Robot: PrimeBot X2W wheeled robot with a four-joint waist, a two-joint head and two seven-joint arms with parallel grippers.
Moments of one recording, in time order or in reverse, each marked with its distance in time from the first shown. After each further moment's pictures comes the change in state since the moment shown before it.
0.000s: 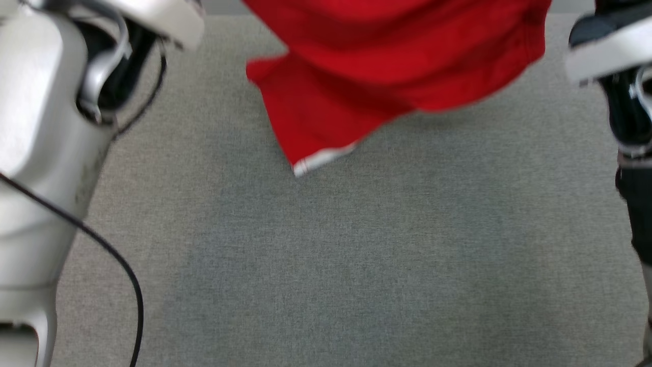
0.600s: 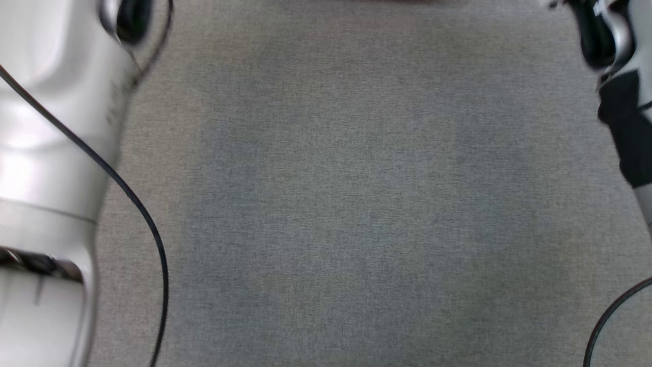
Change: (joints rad) left arm -0.302 -0.168 -0.004 0.603 -0.032 -0.089 -0.202; right arm -0.438 0.033 0.239 0.640 0.042 0.001 -0.230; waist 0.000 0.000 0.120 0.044
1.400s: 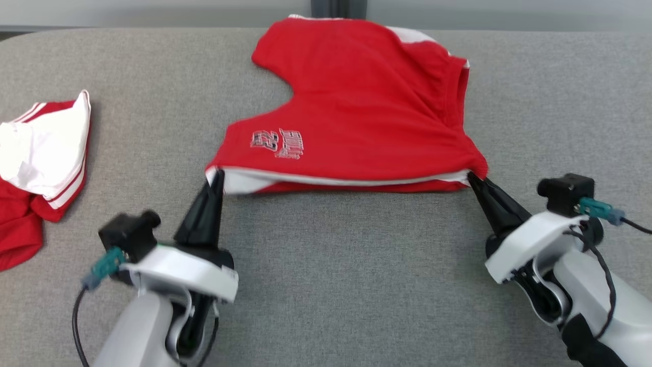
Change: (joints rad) left arm 1.019 -0.015 0.194 -0.468 0.041 0.012 -0.044; right arm 0.683 -0.138 0.333 -0.200 0.398 0.000 -0.033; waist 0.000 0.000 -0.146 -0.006
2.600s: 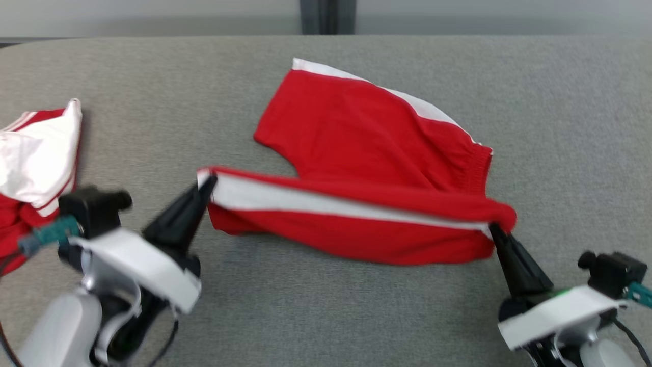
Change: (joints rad) left arm 0.186 0.234 0.012 -0.537 -0.145 0.069 0.483; right arm 0.577 0.153 -0.521 -0.570 -0.172 0.000 0.197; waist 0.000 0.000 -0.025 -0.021
